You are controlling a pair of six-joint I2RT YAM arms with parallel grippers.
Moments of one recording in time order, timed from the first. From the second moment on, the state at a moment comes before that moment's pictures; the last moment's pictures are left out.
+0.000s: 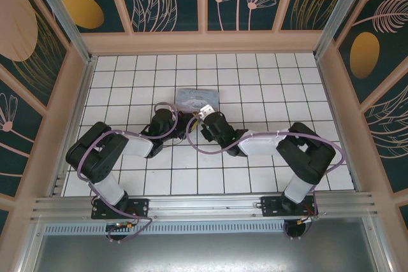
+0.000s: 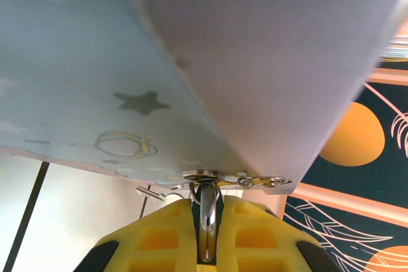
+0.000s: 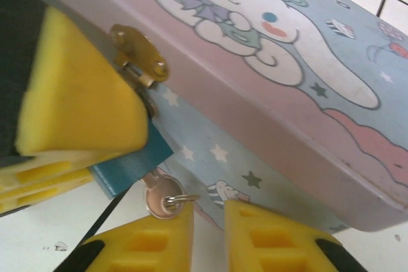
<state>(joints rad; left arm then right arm) -0.60 1.69 0.54 0.77 0.30 -1.49 0.91 1.68 0.78 0.24 0.34 0.04</state>
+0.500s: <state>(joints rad) -0.60 1.70 0.54 0.76 0.32 -1.49 0.88 1.65 0.75 0.23 0.26 0.06</state>
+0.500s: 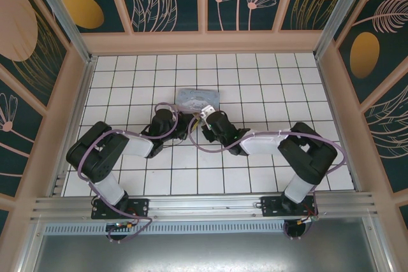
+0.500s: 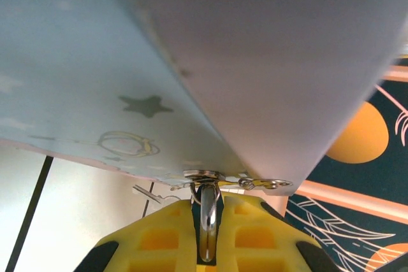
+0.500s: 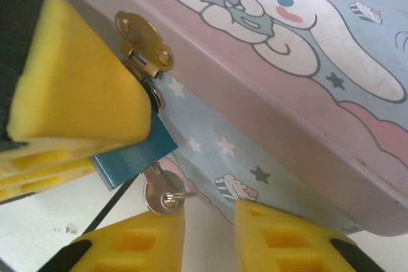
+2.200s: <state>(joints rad) -0.60 1.70 0.55 0.75 0.34 -1.48 0.96 1.67 0.72 0.34 0.44 -0.14</state>
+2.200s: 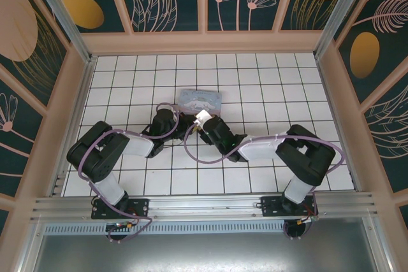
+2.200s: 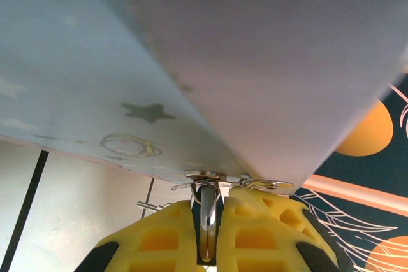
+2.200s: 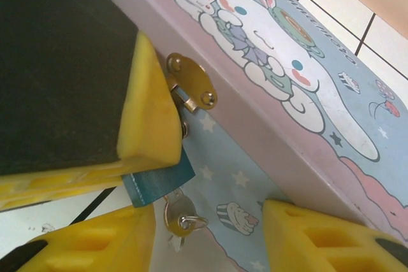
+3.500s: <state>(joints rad) -0.60 1.70 0.55 0.73 0.34 -1.45 0.88 1.40 0.63 0.29 0.12 0.32</state>
